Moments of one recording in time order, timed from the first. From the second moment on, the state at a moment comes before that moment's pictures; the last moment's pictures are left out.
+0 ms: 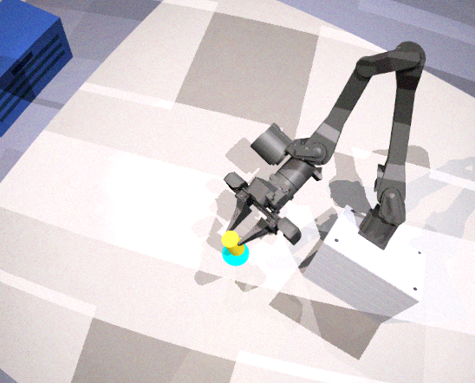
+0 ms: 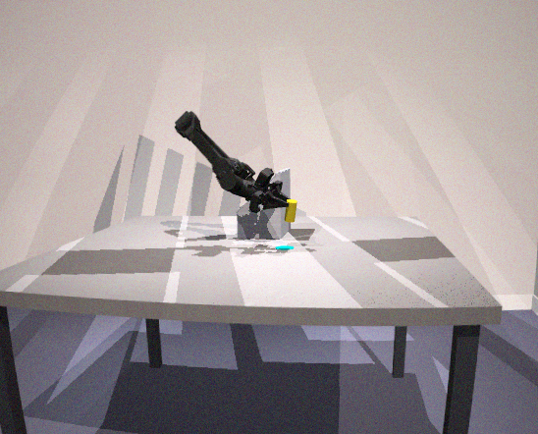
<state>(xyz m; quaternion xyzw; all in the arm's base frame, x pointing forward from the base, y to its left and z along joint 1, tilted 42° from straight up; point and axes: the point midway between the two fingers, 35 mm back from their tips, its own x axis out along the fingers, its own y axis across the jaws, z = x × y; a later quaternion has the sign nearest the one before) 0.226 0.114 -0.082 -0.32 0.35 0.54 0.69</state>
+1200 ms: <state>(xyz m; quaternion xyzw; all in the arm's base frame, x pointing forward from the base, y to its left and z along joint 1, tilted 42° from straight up) 0.222 0.108 -0.057 -0.33 0.23 0.55 0.73</state>
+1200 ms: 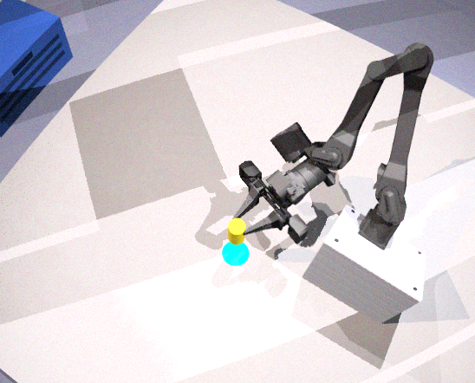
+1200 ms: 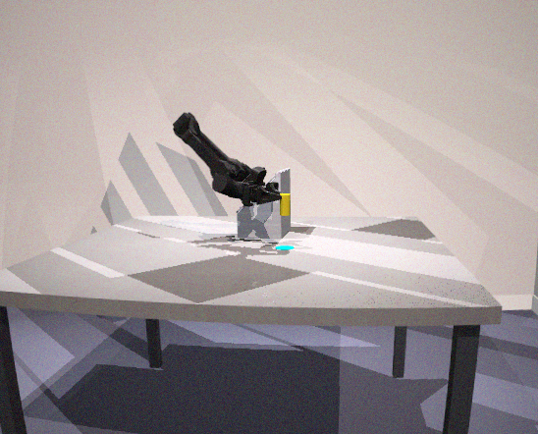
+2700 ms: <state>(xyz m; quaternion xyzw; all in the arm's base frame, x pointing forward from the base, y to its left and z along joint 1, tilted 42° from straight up) 0.222 0.046 -0.124 -0.33 0.23 0.55 0.73</state>
